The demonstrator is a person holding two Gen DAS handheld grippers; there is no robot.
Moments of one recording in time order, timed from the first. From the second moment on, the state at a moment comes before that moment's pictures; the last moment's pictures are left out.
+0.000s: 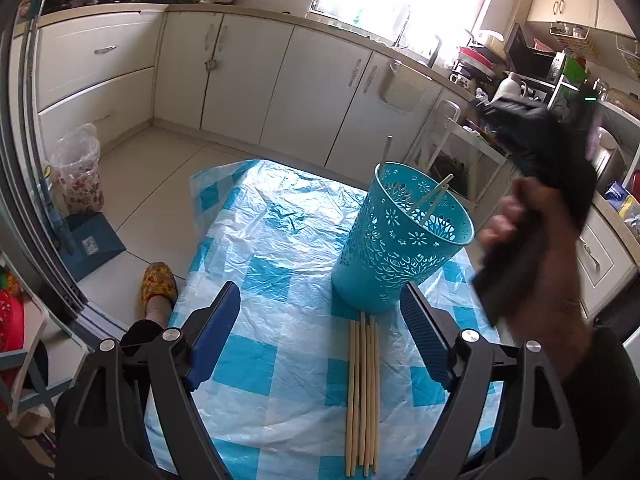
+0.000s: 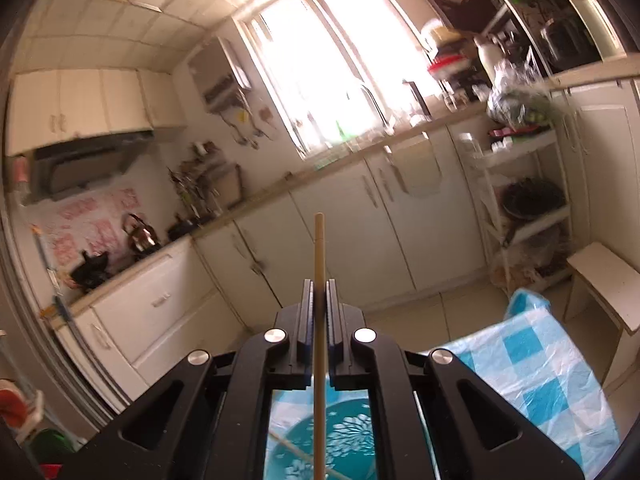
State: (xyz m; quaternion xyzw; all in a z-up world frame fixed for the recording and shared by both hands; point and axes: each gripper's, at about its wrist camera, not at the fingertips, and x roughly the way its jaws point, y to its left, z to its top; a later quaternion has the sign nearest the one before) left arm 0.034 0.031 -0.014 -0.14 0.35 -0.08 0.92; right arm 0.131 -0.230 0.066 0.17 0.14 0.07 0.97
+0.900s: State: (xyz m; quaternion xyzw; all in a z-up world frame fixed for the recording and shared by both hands) left arm -0.051 0.020 0.023 -0.11 0.32 -0.09 0.94; right arm -0.122 -0.221 0.045 0.13 0.22 0.07 0.96
